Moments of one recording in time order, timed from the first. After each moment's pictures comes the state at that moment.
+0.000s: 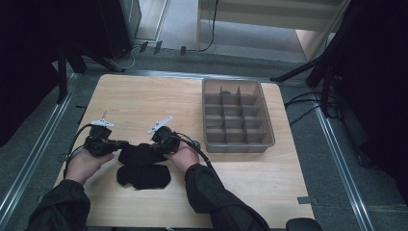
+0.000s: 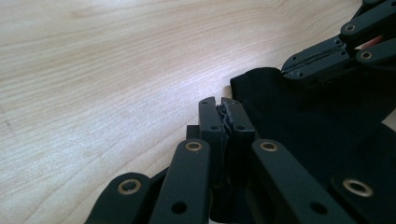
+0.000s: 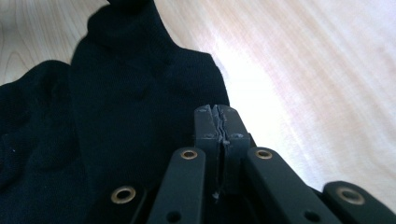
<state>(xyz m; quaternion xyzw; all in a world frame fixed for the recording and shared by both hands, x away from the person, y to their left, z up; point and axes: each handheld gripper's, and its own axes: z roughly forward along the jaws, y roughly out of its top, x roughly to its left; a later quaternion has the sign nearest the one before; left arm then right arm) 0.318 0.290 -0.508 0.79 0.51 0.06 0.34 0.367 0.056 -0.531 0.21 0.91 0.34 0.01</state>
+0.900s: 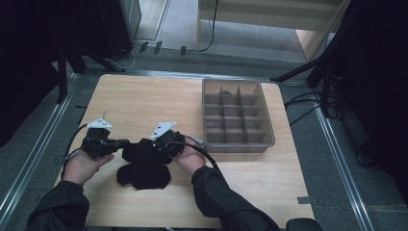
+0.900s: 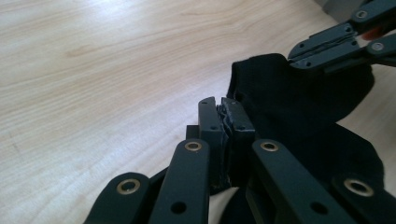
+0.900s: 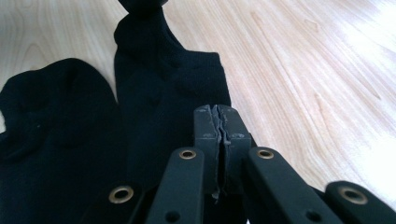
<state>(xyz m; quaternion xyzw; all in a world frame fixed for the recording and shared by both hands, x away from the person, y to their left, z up) 0.298 0.280 -0.488 0.79 0.48 0.09 0.37 0.341 0.038 -0.503 0.14 0.91 0.38 0.11</state>
